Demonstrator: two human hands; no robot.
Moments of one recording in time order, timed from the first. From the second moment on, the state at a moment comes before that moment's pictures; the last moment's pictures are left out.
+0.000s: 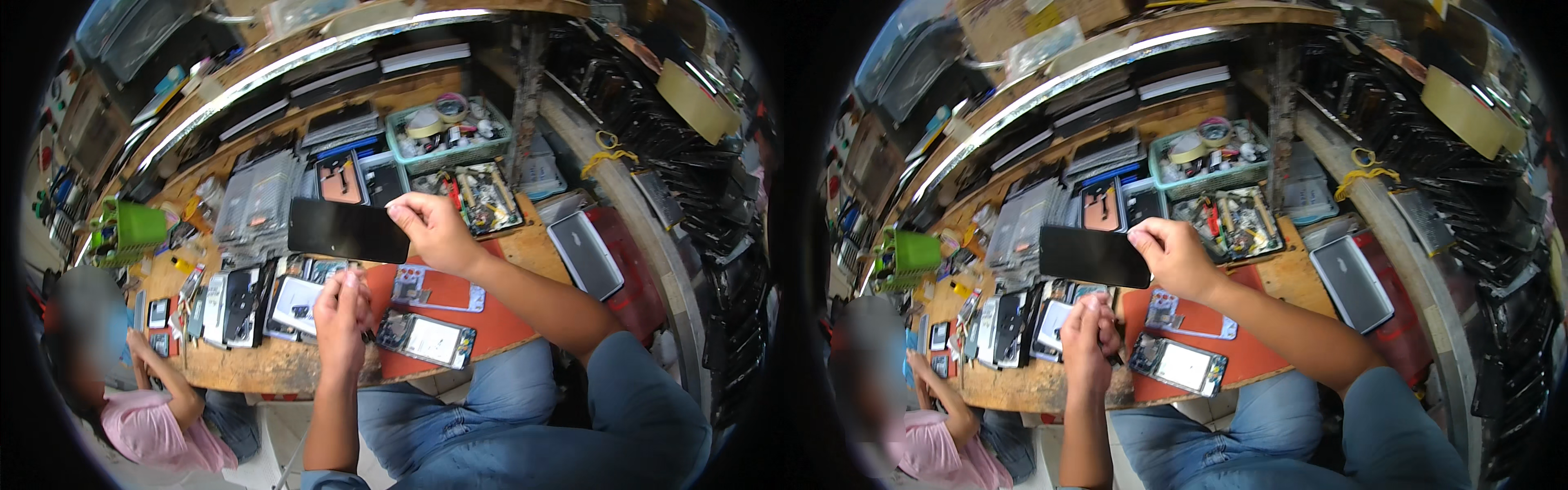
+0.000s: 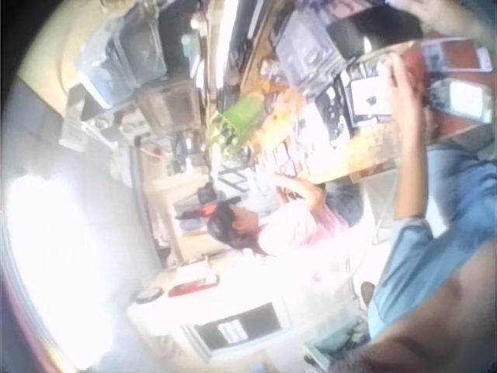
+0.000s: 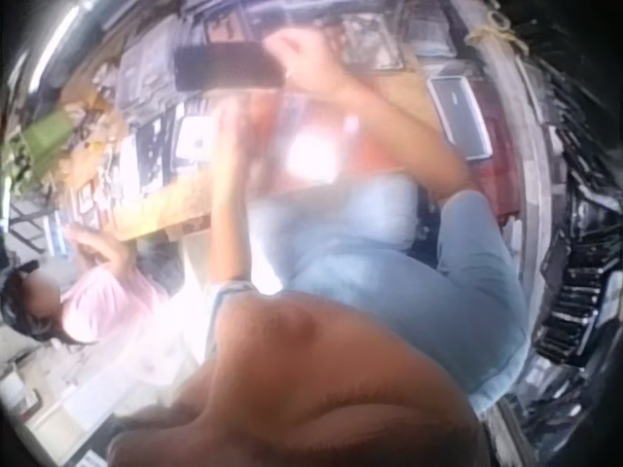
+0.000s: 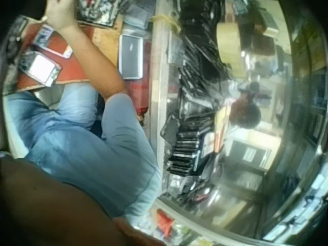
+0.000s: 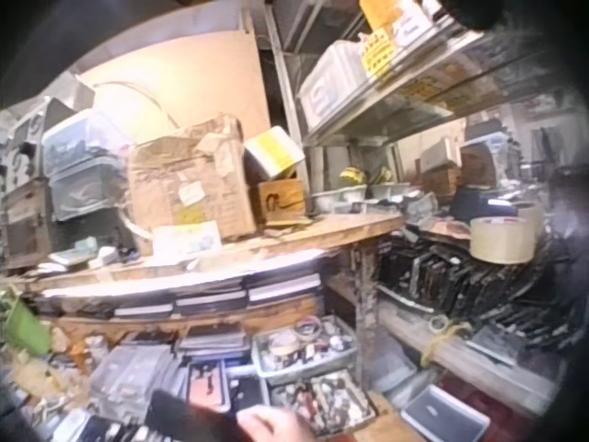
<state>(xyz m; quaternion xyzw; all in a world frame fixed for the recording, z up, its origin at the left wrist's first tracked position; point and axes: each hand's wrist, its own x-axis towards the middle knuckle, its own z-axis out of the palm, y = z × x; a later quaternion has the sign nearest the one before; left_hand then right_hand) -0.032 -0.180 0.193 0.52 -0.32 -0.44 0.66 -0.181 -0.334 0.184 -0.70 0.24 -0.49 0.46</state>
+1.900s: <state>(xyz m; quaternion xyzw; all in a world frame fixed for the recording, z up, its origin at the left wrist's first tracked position) -0.052 -0.272 0.161 0.47 -0.36 -0.45 0.66 -0.250 -0.344 0.150 -0.67 0.24 -0.40 0.58</state>
